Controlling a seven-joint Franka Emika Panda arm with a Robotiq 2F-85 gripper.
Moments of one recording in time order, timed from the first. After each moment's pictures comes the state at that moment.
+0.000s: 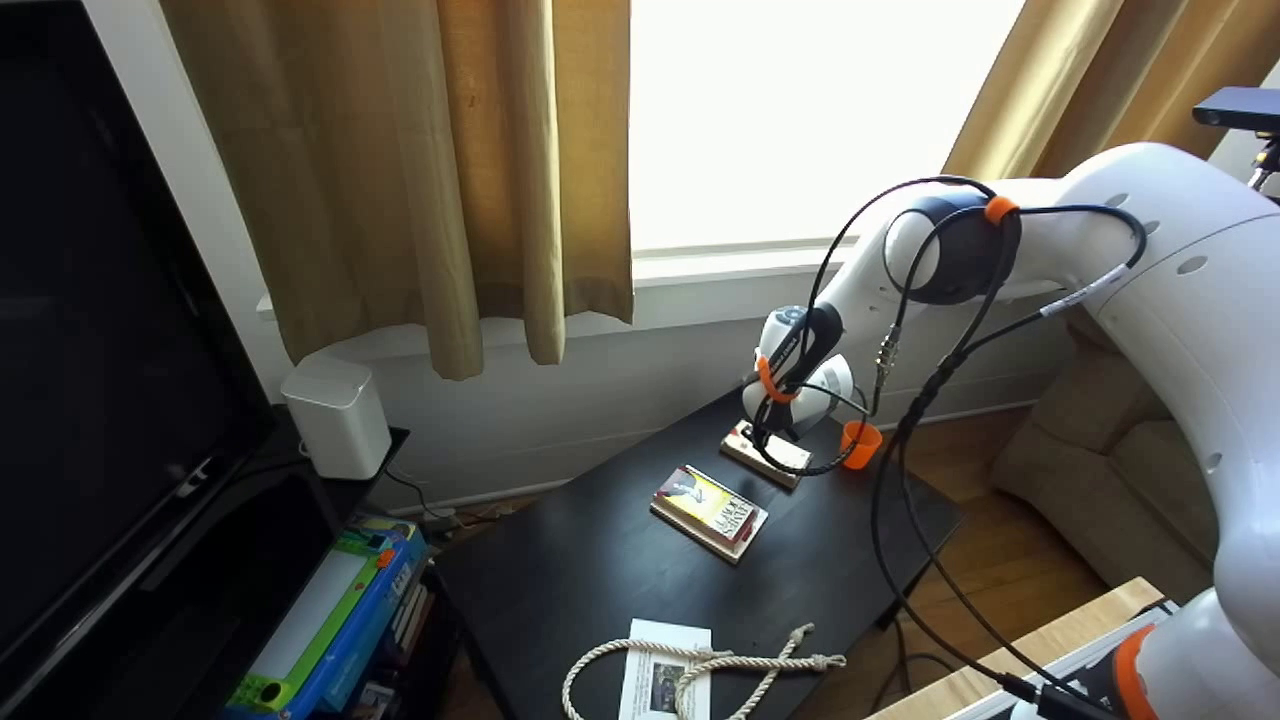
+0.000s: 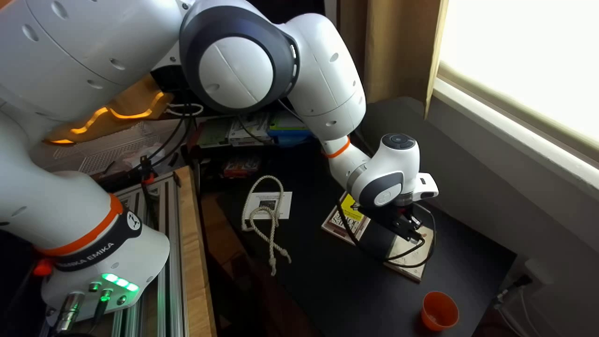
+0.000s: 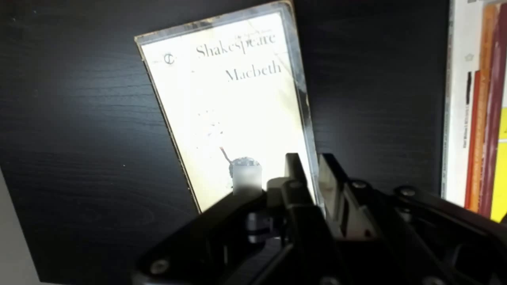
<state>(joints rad) -0.10 1.23 -0.03 -1.58 -0.21 2.92 -0.29</state>
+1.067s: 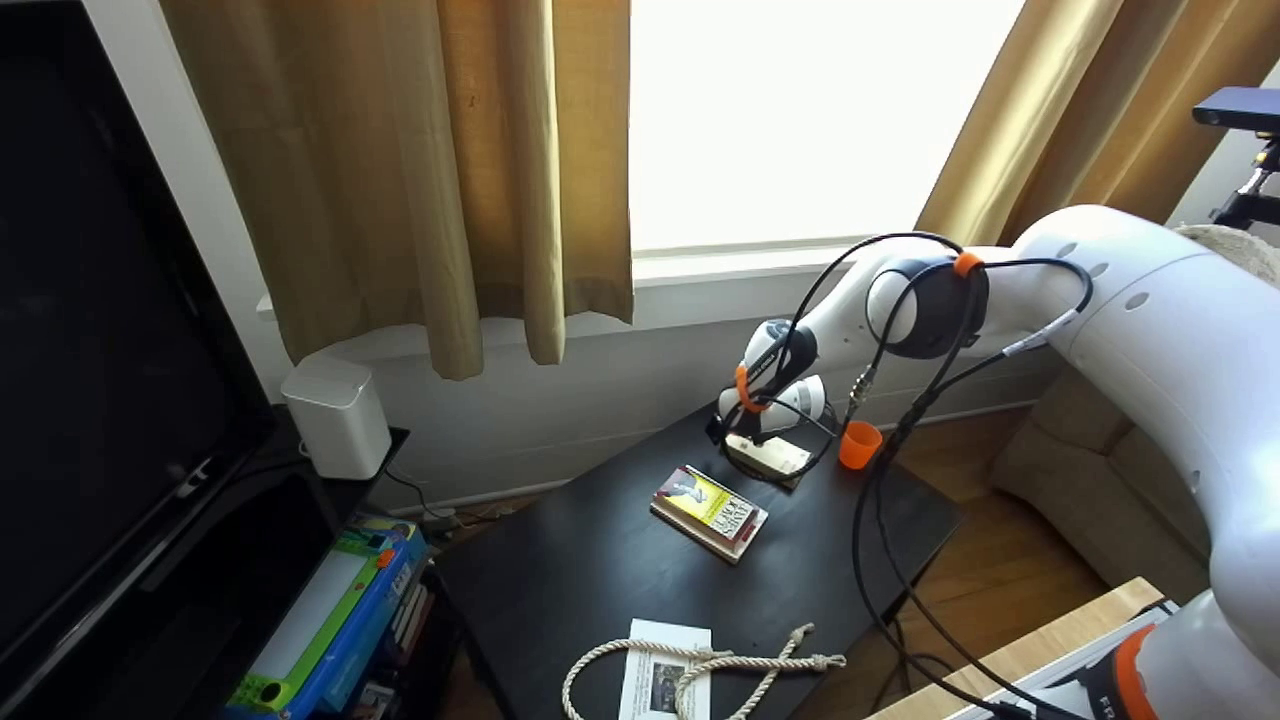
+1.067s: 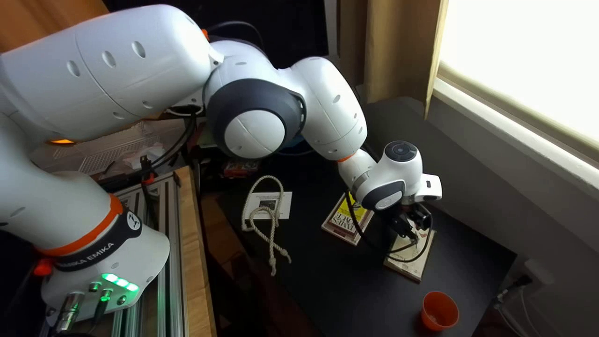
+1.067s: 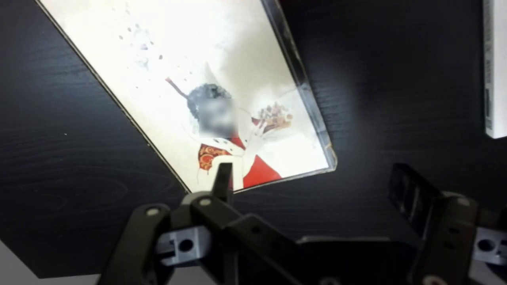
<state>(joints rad) -0.13 1.43 0.04 -1.30 -0.11 2.99 -0.19</state>
